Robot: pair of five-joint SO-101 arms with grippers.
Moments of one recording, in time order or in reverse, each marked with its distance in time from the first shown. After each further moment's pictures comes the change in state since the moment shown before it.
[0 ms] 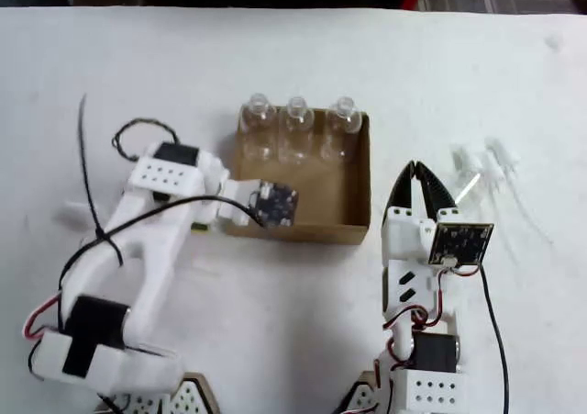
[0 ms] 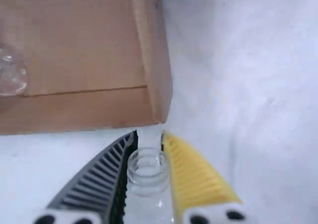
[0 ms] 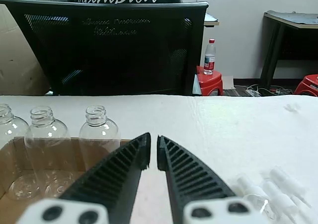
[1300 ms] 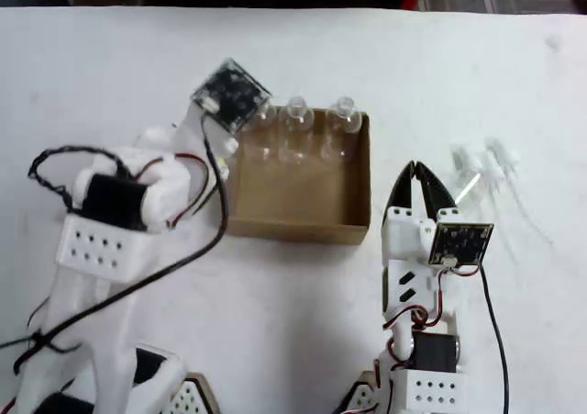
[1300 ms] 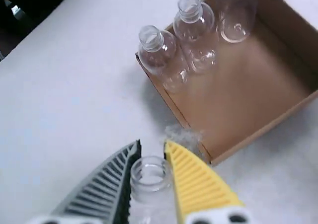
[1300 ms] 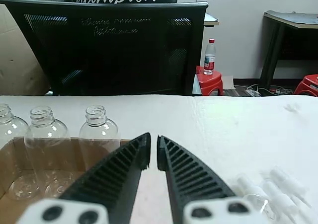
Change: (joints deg) left arm 2.6 -30.8 -6.8 4.3 63.2; right arm 0.0 0.0 0.0 0.0 0.0
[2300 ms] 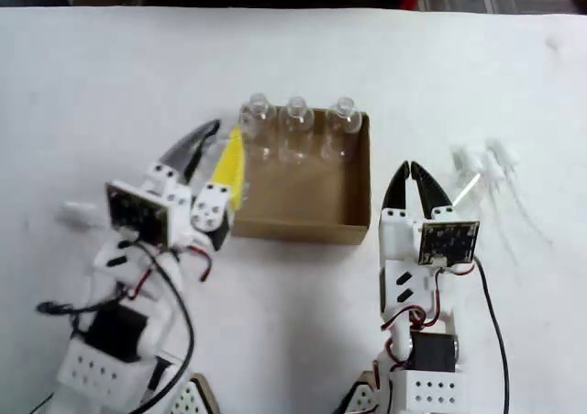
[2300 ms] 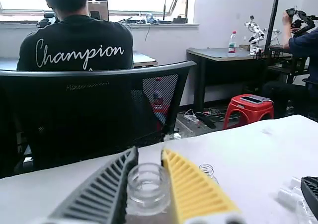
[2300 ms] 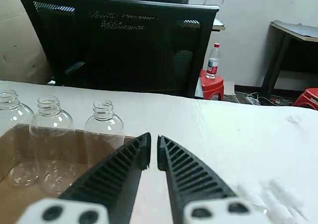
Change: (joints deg) left arm 8.2 -43.1 47.9 -55.0 24.4; right arm -2.4 0.0 0.0 0.0 5.1
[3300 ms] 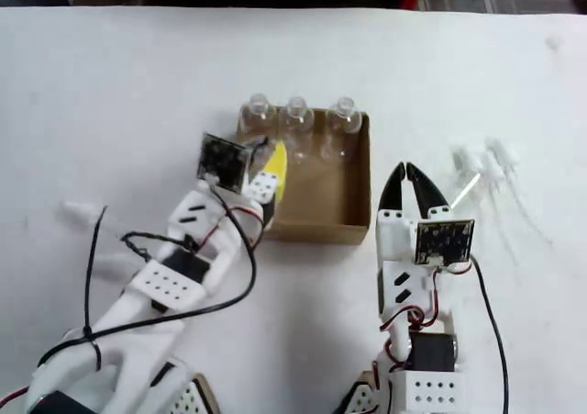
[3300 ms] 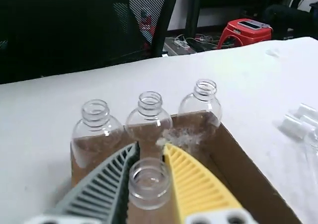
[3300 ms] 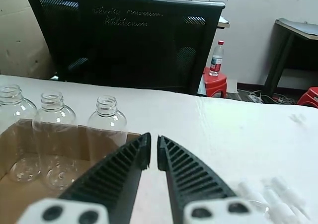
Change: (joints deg) left arm 3.4 42.0 4.5 -30.8 4.9; right arm 0.0 0.0 0.0 0.8 0.2
